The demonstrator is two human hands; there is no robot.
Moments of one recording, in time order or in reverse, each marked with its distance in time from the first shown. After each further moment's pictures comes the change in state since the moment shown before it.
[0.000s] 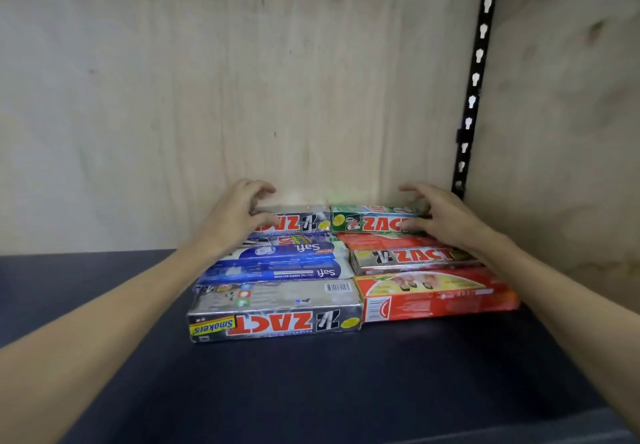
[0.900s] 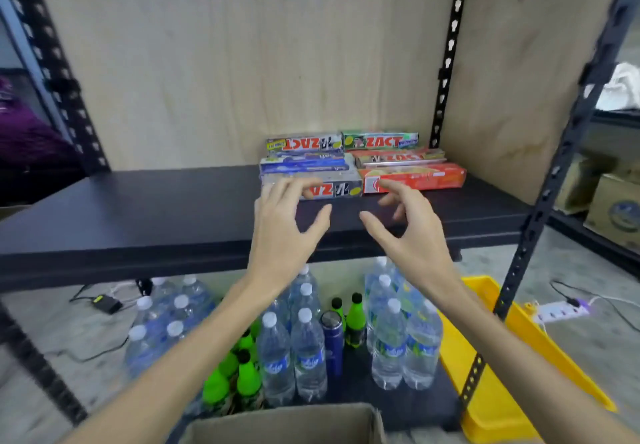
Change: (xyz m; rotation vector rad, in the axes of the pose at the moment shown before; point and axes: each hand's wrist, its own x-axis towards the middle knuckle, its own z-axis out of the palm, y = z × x) left_hand -0.271 0.180 -0.056 -0.130 0.273 0.014; right_hand -0.299 -0.170 0.034 0.361 0.360 -0.092
